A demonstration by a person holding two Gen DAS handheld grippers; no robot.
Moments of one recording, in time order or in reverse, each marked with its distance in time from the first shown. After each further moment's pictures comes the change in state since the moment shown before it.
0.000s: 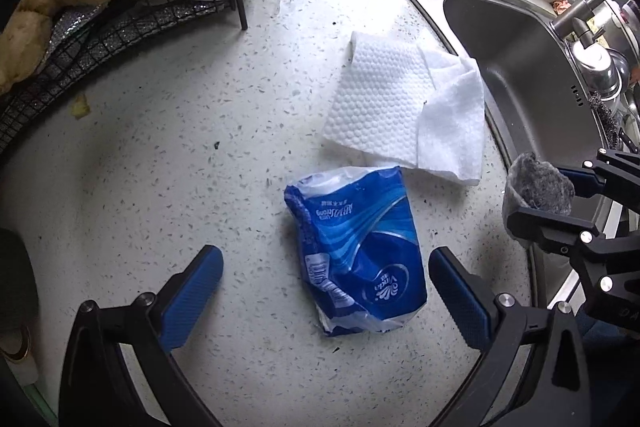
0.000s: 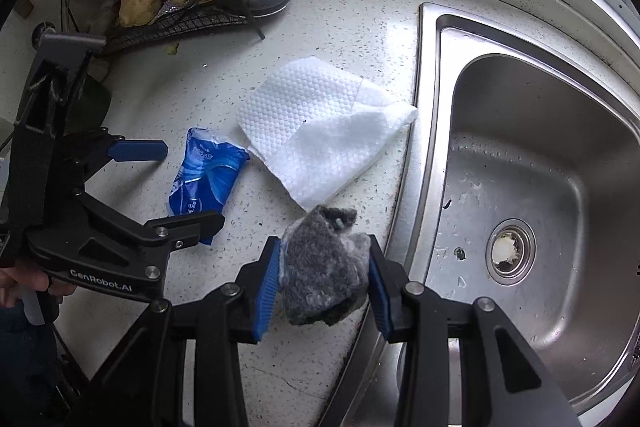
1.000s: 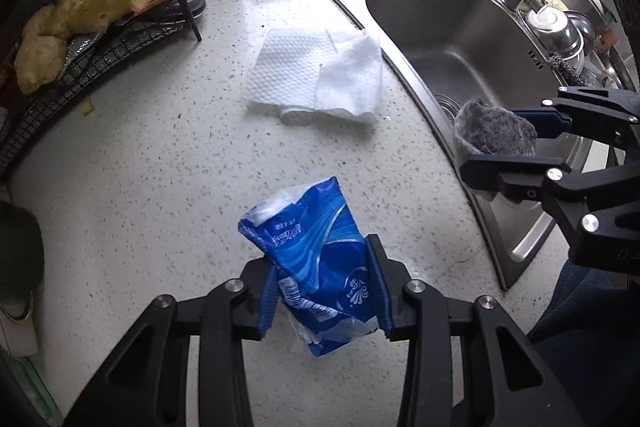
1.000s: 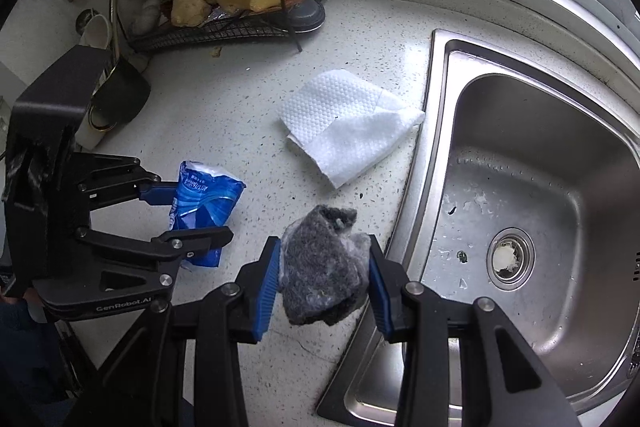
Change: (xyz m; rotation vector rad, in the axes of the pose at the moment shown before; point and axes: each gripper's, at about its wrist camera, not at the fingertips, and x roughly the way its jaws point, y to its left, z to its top) left arm -0.025 -0.079 -0.043 0.092 -0.058 -0.015; right arm -0.036 0.016 -0.036 -0.079 -0.099 0.025
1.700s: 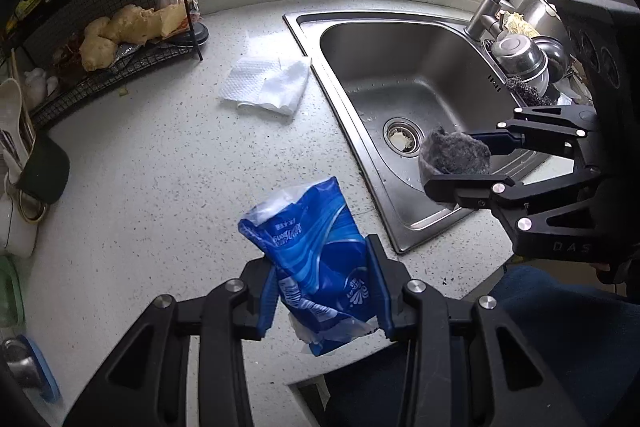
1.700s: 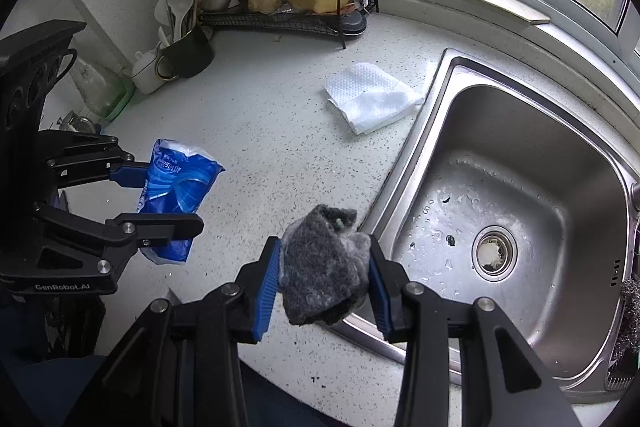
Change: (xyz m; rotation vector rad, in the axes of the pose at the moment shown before) left arm -0.087 -0.077 -0.071 -0.101 -0.138 0.038; right arm -0.068 0.003 -0.075 -0.182 -0.055 0.061
